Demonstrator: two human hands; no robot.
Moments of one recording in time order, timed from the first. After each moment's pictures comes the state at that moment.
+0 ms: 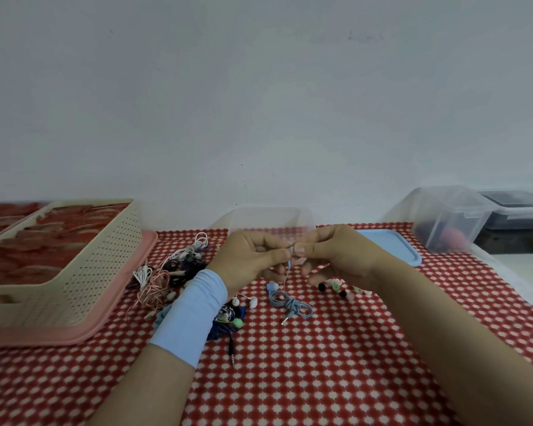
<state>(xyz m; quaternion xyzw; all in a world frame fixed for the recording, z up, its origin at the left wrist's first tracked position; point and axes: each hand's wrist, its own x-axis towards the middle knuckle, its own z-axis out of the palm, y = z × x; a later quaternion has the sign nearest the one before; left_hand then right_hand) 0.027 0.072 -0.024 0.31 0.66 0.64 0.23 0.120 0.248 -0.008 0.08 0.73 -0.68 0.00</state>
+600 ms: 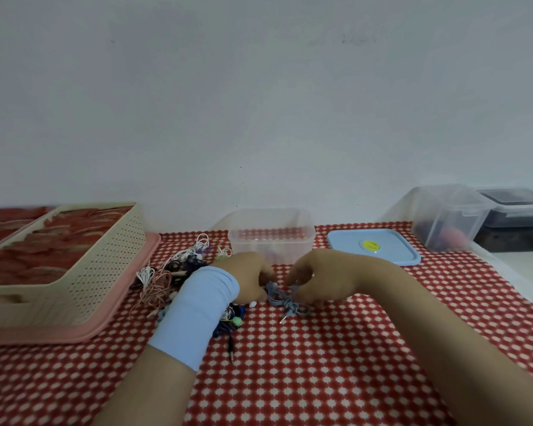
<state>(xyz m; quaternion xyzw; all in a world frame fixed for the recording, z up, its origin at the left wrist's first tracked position) 0.022 0.070 -0.017 0.43 0.89 0.06 0.17 0.123 0.234 -0.005 0.05 0.95 -0.26 0.15</state>
